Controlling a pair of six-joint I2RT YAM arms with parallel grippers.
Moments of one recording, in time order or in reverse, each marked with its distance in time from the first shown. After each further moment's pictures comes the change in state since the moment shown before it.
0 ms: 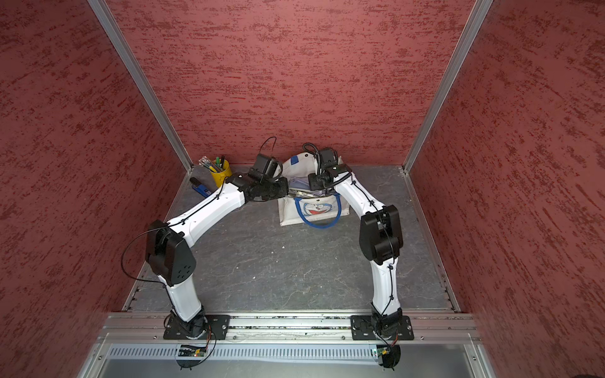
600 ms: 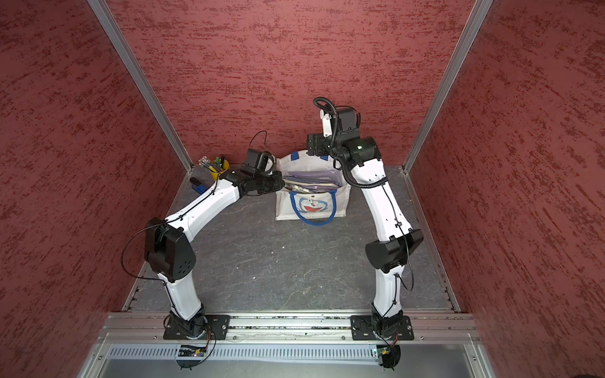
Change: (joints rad) left arm 0.088 0.044 0.036 0.074 0.106 0.055; right arm 0.009 -0.159 0.521 -0.293 0.018 0.000
